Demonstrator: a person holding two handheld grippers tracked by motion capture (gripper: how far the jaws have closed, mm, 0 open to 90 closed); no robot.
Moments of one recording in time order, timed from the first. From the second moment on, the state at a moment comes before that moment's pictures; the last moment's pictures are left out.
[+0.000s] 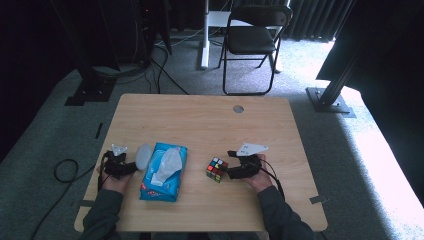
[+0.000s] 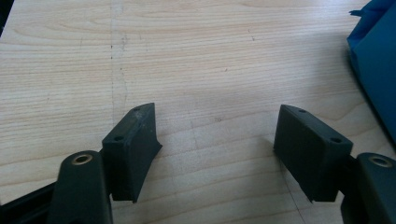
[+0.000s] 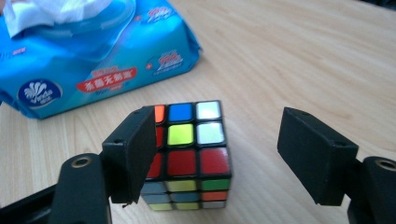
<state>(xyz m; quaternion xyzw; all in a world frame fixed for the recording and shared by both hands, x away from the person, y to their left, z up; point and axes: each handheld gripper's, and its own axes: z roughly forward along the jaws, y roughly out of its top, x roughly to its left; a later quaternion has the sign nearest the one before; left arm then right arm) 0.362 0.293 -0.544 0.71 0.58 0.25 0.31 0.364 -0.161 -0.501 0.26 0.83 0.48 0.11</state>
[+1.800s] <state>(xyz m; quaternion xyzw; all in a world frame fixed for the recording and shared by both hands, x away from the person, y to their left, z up) 0.350 0.284 -0.533 0.74 0.54 0.25 0.31 0.397 -0.196 -0.547 0.40 0.81 0.38 0.17</state>
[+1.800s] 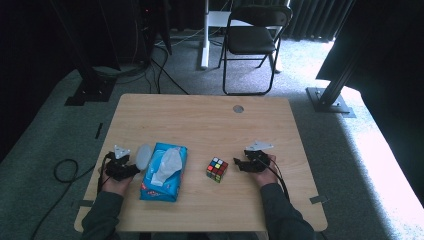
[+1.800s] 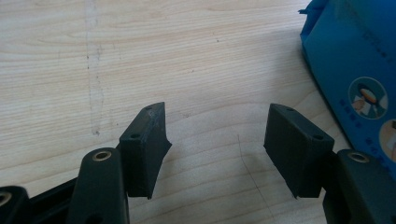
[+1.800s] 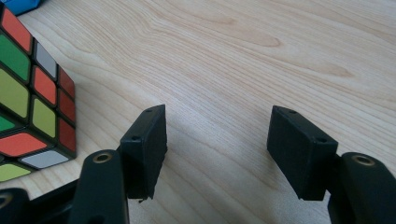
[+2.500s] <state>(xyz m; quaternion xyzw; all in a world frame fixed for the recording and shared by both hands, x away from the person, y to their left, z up) 0.343 0.283 -0.517 0.73 0.53 0.27 0.34 0.398 -0.193 -0.548 0.40 0.82 0.37 0.18</state>
